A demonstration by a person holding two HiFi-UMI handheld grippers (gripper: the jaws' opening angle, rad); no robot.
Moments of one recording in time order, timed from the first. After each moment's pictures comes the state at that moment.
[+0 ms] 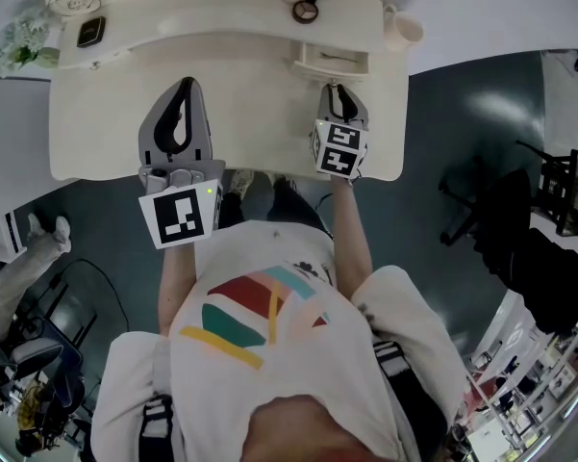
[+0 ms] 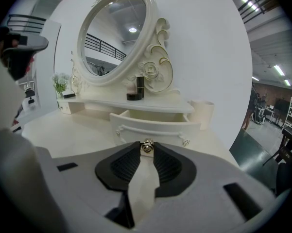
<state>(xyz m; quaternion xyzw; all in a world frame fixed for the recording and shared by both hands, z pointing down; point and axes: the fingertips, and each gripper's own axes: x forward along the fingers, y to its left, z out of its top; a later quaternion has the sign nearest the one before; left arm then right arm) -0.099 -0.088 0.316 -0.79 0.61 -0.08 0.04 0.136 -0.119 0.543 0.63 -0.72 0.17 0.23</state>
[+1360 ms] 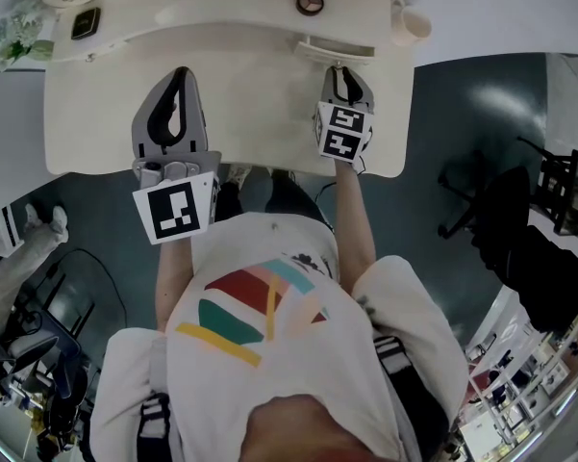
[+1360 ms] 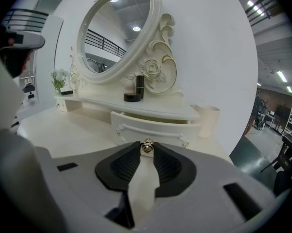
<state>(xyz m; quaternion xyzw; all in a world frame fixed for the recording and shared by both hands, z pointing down) -0.107 -0.100 0.324 -0.79 0.61 -0.09 0.03 0.136 -0.146 0.543 0.62 -0.72 0.16 0.25</state>
